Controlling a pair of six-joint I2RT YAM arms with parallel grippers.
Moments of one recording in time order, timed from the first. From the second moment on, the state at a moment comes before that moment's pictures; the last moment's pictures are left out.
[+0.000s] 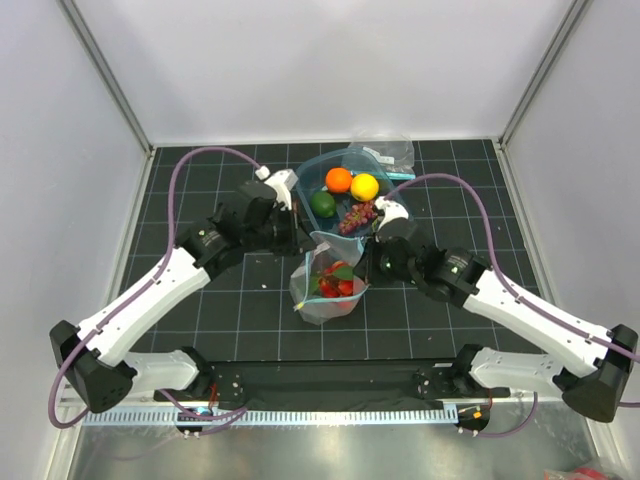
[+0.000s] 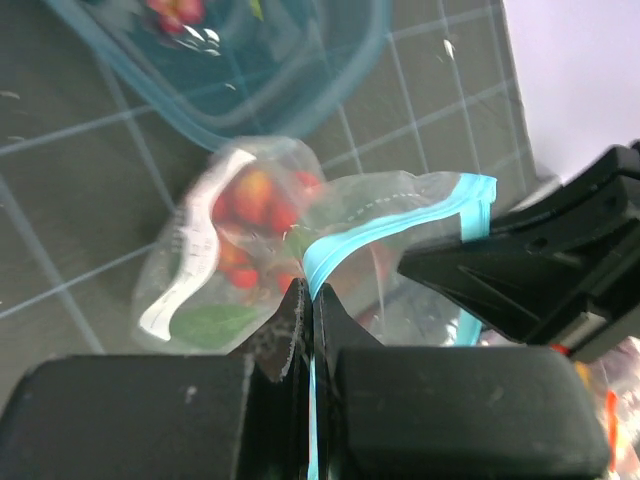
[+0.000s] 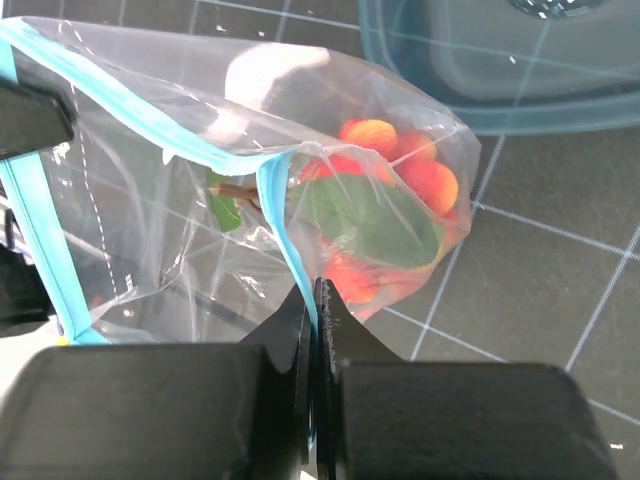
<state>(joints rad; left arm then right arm) -0.73 1.23 1.23 -0.61 0.15 -0.64 0.89 1.06 1.02 -0.65 0.14 0.68</state>
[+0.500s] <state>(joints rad) -0.60 1.08 1.29 -0.84 -0.11 -0.61 0.93 1.39 1.55 -0.70 0.03 0.58</state>
